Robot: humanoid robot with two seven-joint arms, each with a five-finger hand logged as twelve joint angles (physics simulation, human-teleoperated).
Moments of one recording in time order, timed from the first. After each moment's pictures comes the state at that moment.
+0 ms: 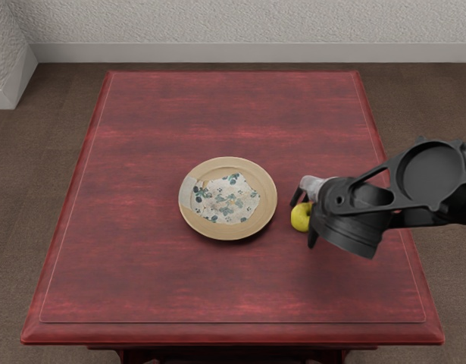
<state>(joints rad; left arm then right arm) 0.00 0.00 -0.17 -0.10 0.00 -0.04 -0.04 1.79 -0.24 -0.68 1.72 -0.06 -0.62 -0.61</state>
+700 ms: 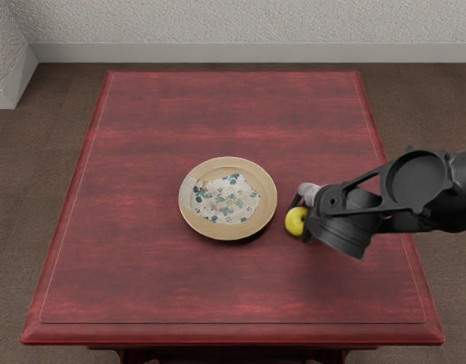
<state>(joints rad) 0.00 0.00 -0.17 -0.10 0.00 -0.04 -0.04 1.68 -0.23 -0.64 1.63 -0.06 -0.61 -0.60</state>
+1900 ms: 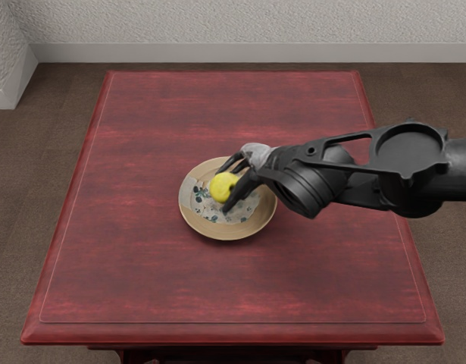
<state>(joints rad) 0.00 0.00 -0.17 -0.10 0.00 -0.04 -0.04 1.50 -0.24 -0.16 1.49 -0.08 -0.61 -0.59</state>
